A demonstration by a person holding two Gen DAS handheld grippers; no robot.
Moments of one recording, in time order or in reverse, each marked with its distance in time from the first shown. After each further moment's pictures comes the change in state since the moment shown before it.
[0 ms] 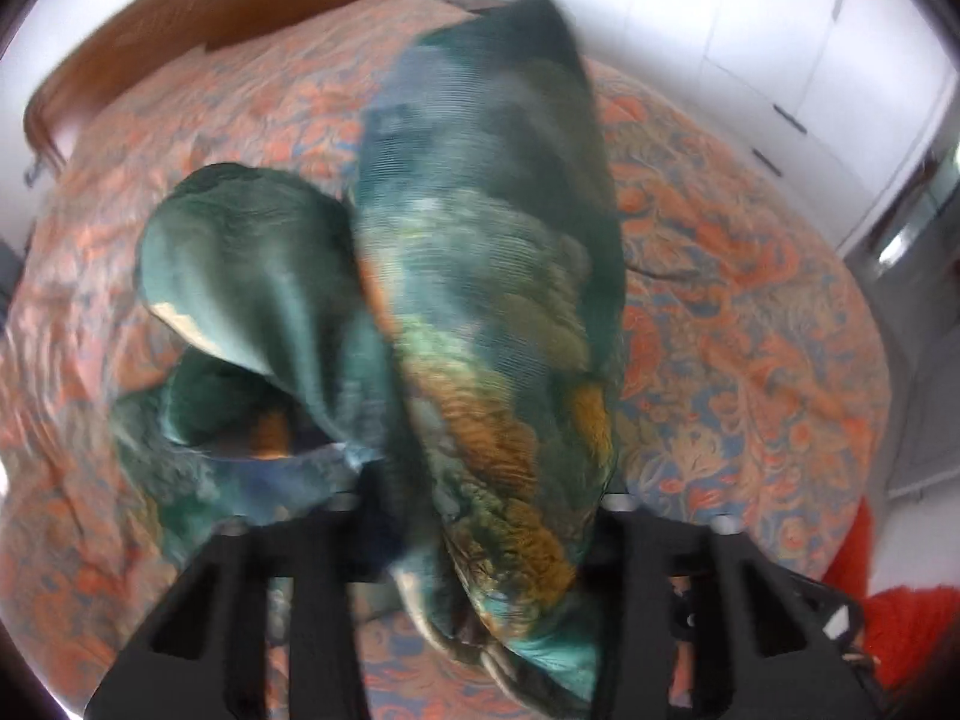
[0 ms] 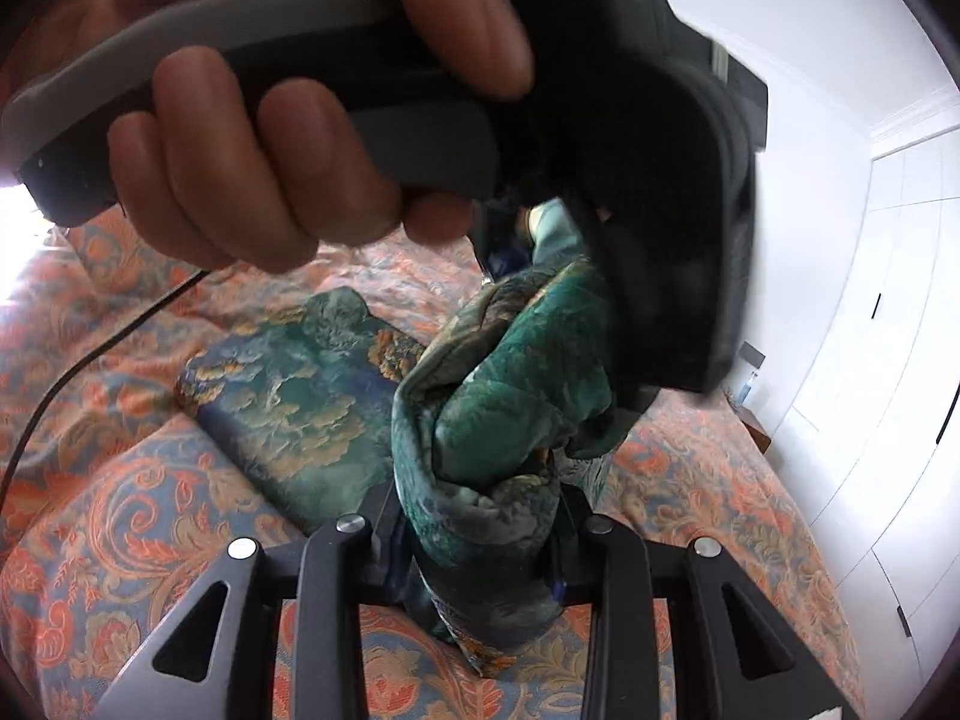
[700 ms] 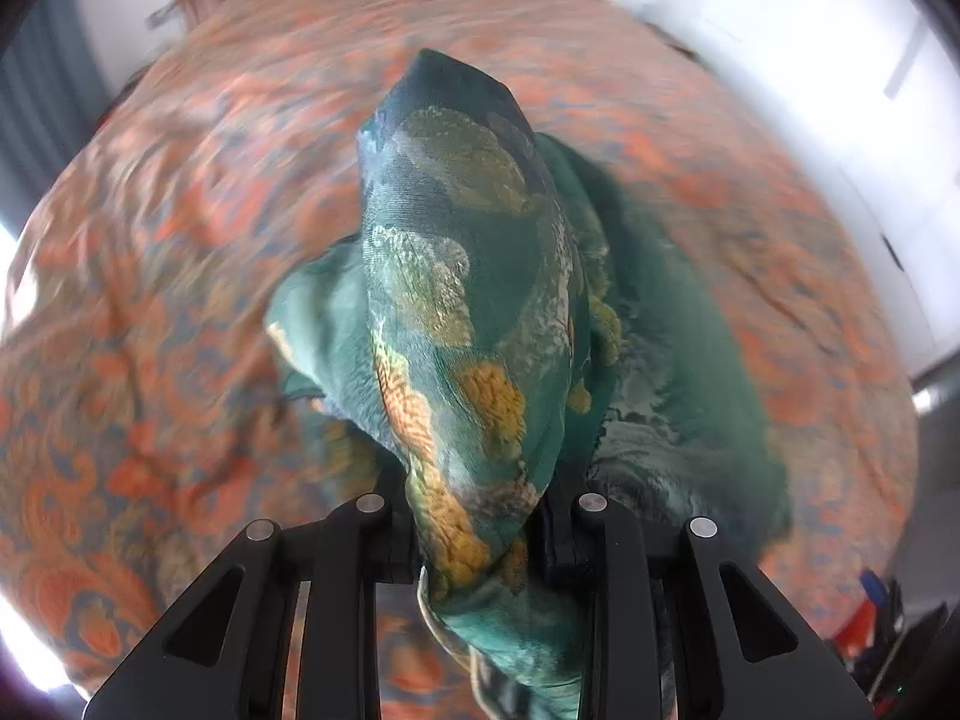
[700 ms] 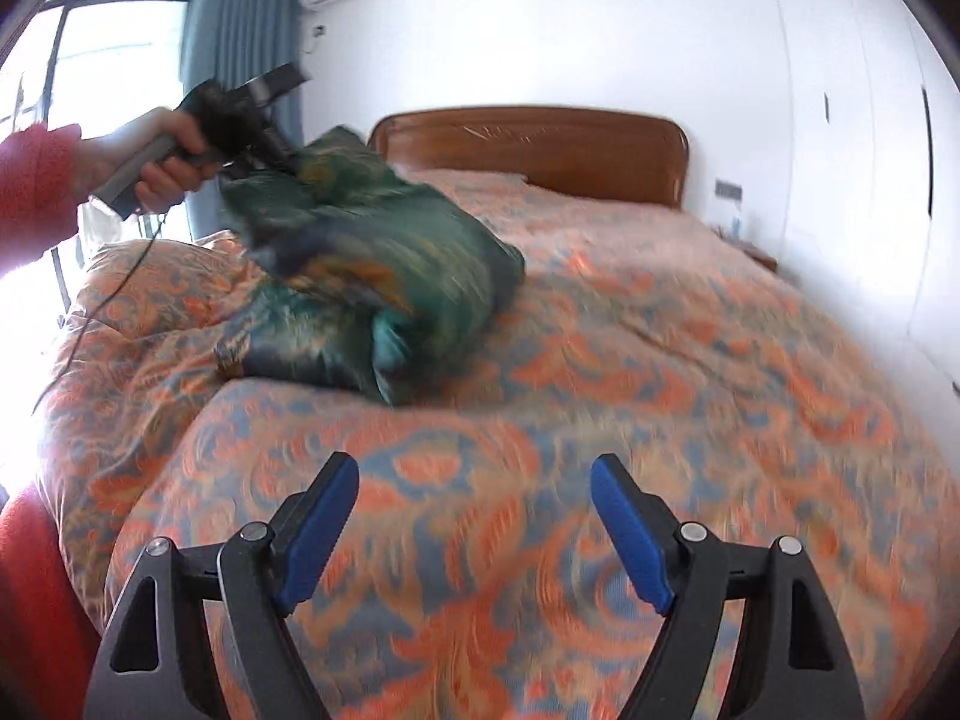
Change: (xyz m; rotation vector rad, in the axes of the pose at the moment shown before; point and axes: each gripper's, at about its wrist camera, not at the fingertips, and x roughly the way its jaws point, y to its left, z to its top) left arm -0.006 0.226 -0.081 -0.361 0.012 0.097; right arm -0.082 -0.027 -0.099 0.404 0.146 0.059
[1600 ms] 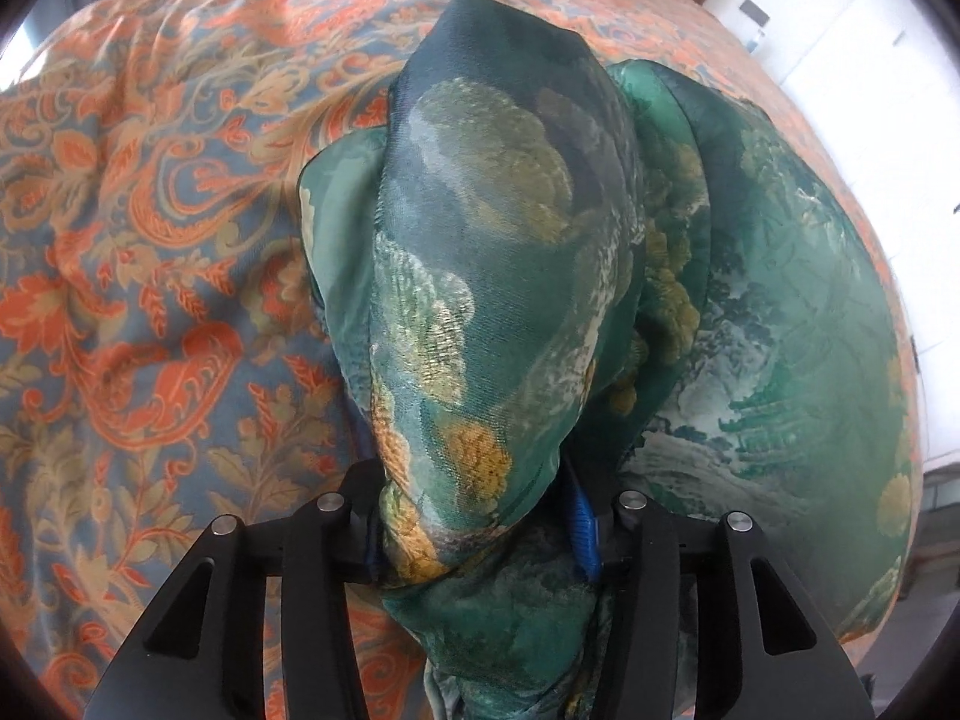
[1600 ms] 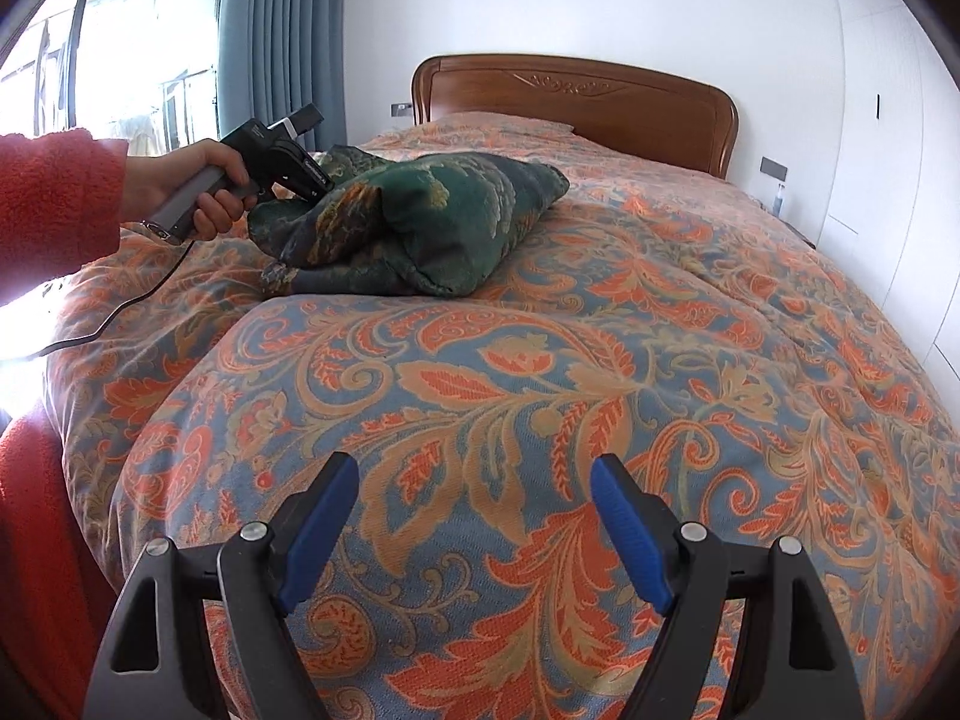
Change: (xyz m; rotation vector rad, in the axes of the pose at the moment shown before) left arm 0.109 0.081 -0.060 -0.273 0.055 -0.074; right arm 0.016 0.042 -0.034 -0.106 0.128 0.053
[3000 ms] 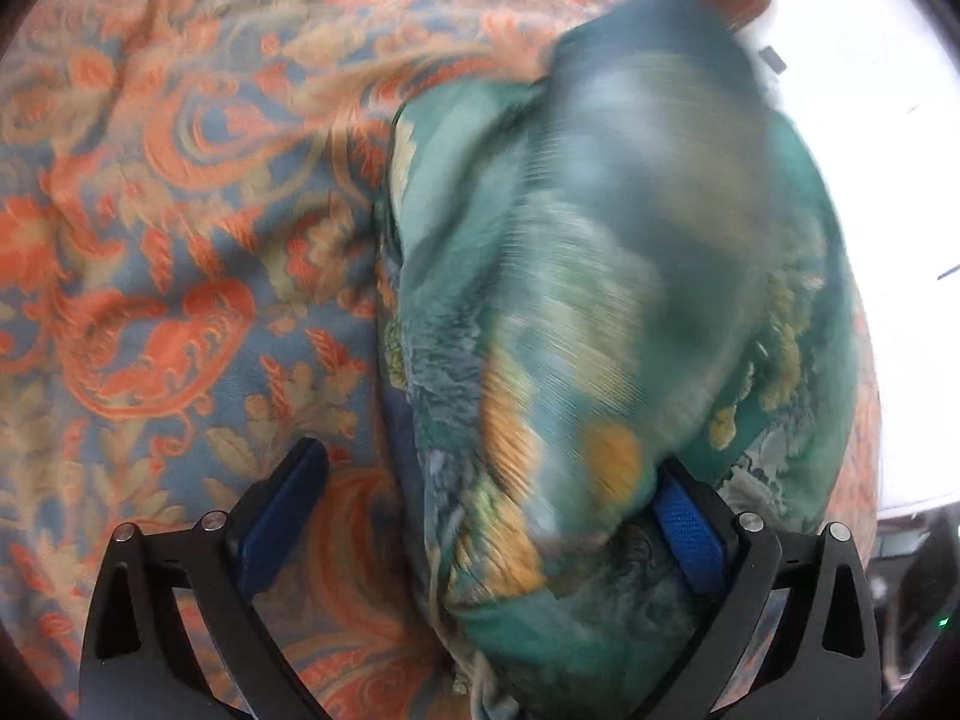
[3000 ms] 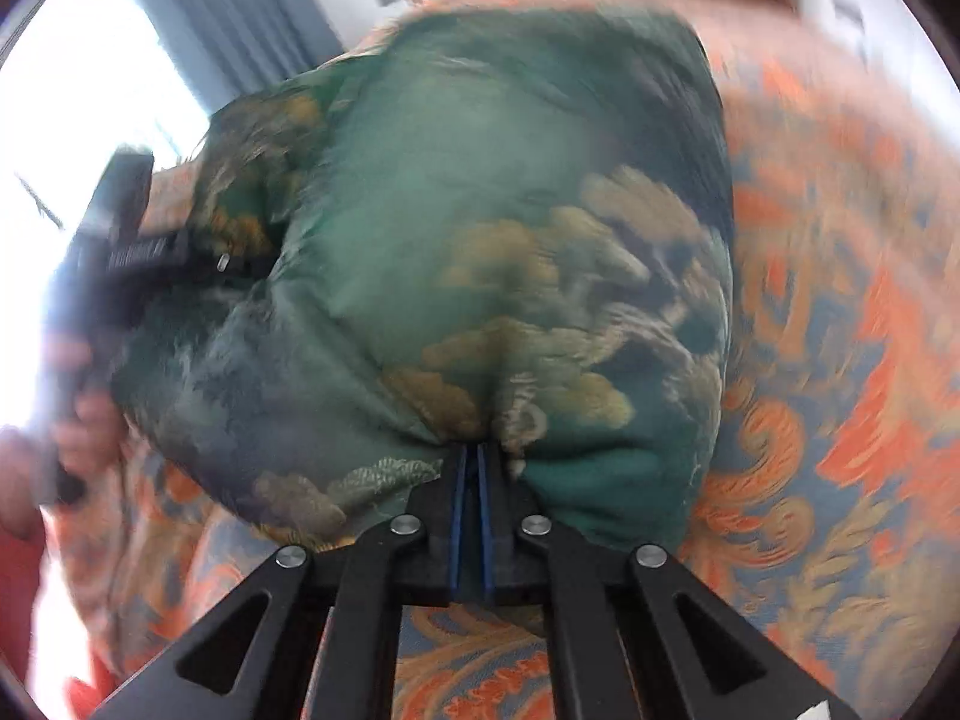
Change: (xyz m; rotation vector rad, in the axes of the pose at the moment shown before) left arm 0.005 0.045 0.012 -0.097 -0.018 -0.087; right arm 0.215 0.016 0.158 0.133 0.354 0.221
